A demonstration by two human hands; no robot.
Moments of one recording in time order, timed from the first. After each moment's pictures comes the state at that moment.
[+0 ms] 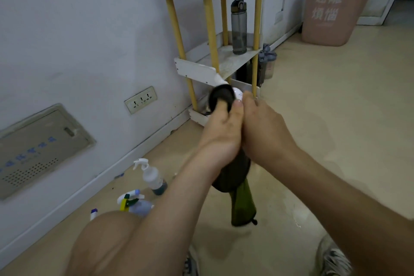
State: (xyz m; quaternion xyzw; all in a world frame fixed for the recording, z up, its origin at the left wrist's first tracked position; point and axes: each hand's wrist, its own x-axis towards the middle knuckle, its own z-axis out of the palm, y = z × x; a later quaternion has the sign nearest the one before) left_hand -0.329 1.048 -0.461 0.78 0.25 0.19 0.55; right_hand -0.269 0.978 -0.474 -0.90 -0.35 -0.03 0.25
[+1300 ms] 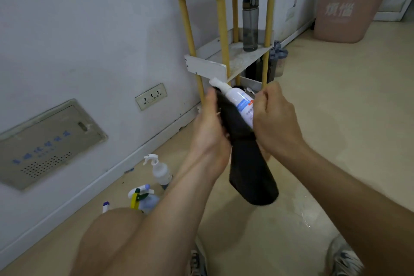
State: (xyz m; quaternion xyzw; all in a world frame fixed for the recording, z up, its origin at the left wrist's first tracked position) left_hand -0.338 1.065 -0.464 0.43 0.27 0.23 0.83; right_hand -0.264 0.987 -0.475 -0.83 -0.24 -0.01 0.51
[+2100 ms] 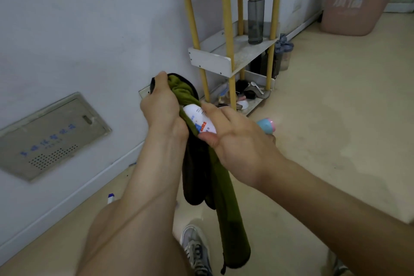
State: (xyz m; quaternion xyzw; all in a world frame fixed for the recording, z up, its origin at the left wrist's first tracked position) left_hand -0.348 1.141 -0.448 0.39 0.39 0.46 0.70; right_hand -0.319 0.994 -0.472 -0.81 -0.53 -0.02 0.27
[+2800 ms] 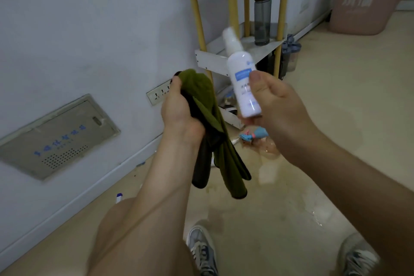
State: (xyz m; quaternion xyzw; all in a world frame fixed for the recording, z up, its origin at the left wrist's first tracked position) left_hand -0.345 1.128 -0.451 0.32 0.29 0.35 0.83; right_hand -0.296 0.984 -0.442 -0.63 -0.26 0.23 0.69
